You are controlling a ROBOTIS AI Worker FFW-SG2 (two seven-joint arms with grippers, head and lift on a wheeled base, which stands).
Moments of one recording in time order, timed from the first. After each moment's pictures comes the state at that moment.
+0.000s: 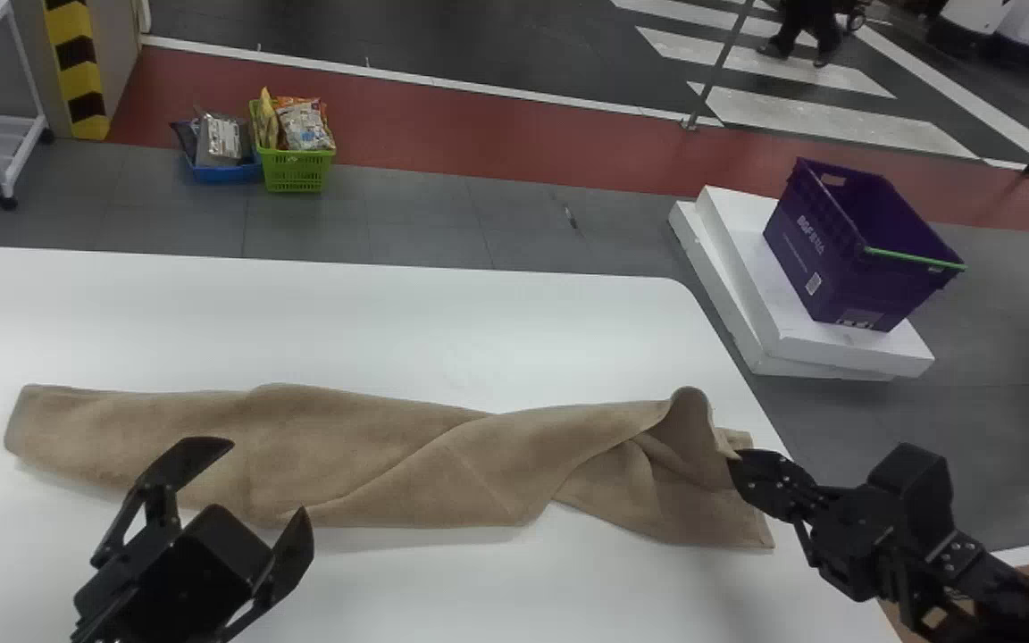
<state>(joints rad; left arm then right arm) 0.30 0.23 -0.44 -2.00 -0.47 0.38 -0.21 0.33 -0.08 -0.67 -1.88 0.38 0.06 0.95</state>
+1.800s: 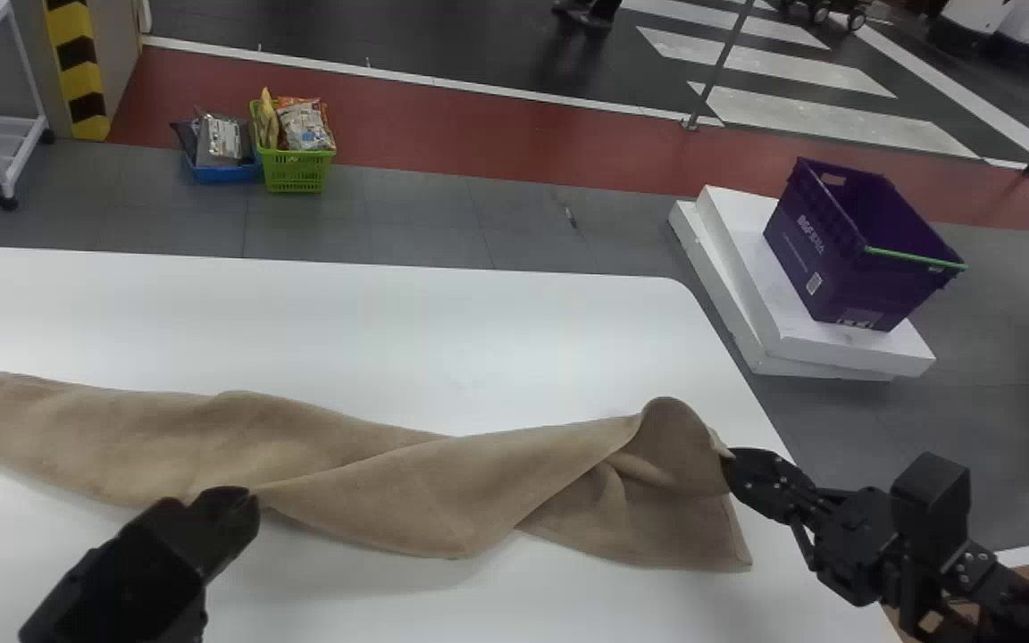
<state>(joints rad) 0.40 0.21 -0.37 -2.20 -0.47 0.58 -0.33 0.35 -0.09 -0.68 -1.88 0.27 0.01 0.99</state>
